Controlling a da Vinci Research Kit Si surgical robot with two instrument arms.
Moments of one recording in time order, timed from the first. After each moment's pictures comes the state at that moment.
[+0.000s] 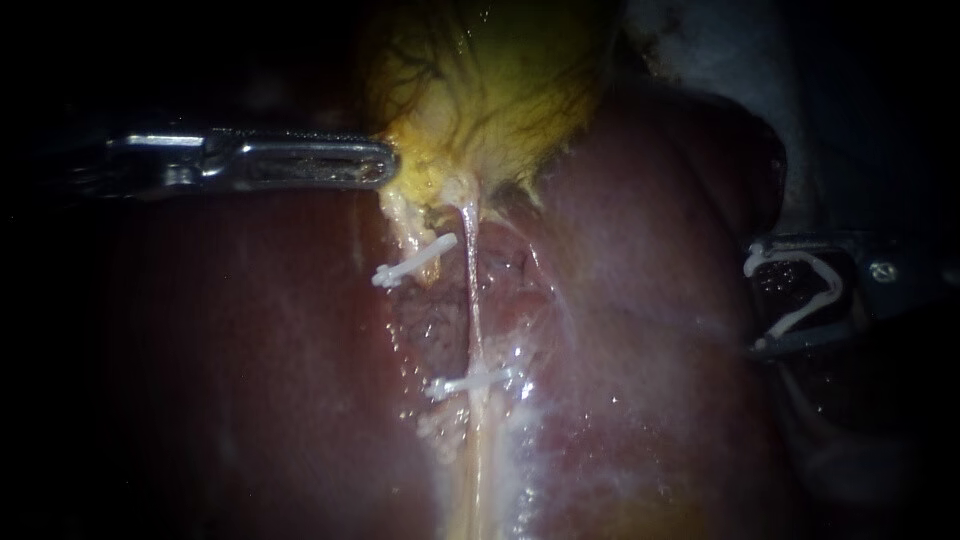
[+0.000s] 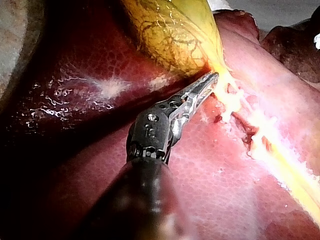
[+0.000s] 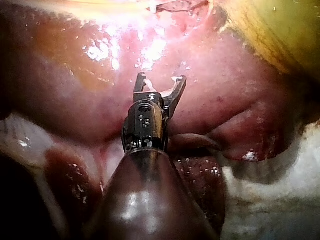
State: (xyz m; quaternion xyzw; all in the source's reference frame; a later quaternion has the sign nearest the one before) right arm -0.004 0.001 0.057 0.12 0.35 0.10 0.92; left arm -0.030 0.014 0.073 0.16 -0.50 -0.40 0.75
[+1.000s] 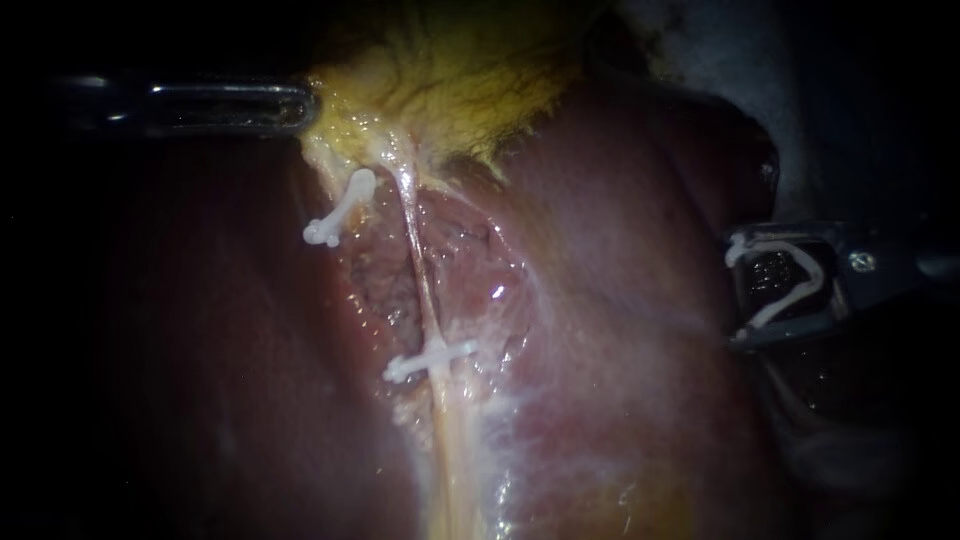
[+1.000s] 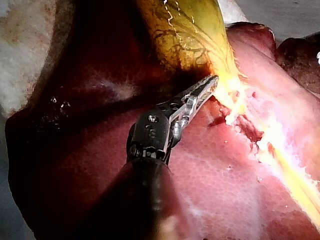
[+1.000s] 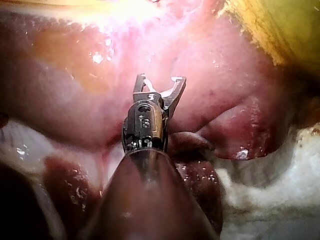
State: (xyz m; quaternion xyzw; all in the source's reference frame) right arm 0.000 0.002 0.057 0.16 0.36 0.09 0.91; left arm -0.023 0.019 0.067 0.14 -0.50 -0.42 0.74
